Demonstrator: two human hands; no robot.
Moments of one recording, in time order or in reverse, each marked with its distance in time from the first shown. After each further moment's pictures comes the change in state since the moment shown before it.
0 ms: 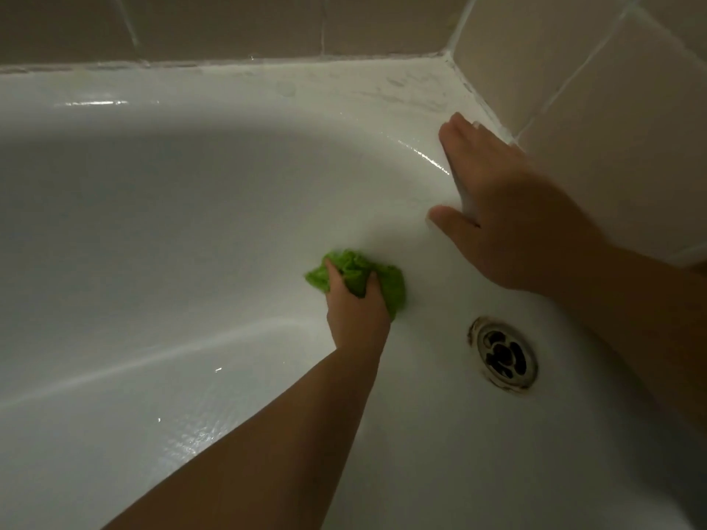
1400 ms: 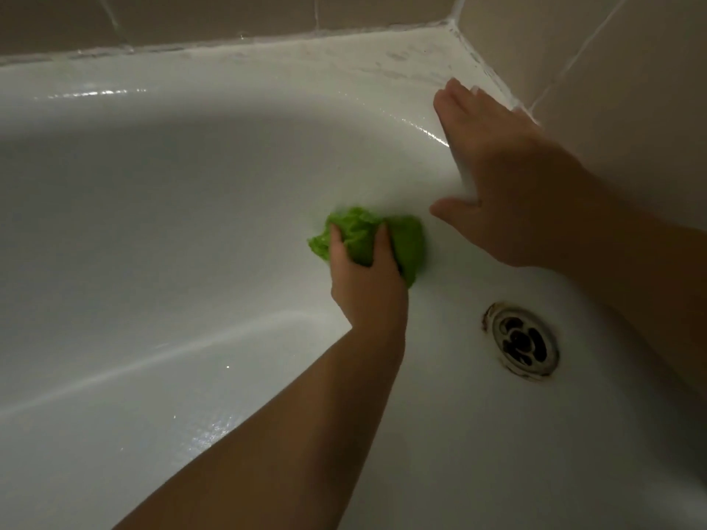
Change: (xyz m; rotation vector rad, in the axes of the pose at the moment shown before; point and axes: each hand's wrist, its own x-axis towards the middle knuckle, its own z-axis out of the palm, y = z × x) left_hand -0.007 0.027 0.005 -0.199 0.129 0.021; right_hand 0.011 -0.009 -0.003 -0.088 -0.012 -0.009
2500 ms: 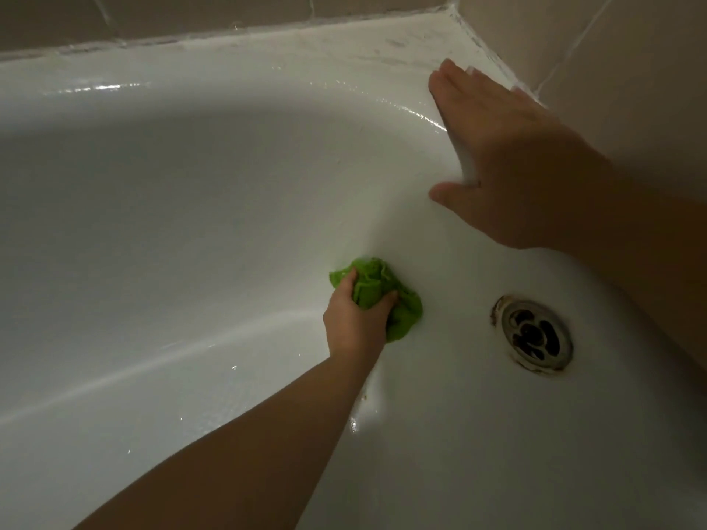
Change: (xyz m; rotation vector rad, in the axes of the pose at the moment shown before) left_hand 0.030 -0.074 -0.036 0.314 -0.247 0.063; right_hand 0.003 0.006 0.007 0.035 0.031 -0.026
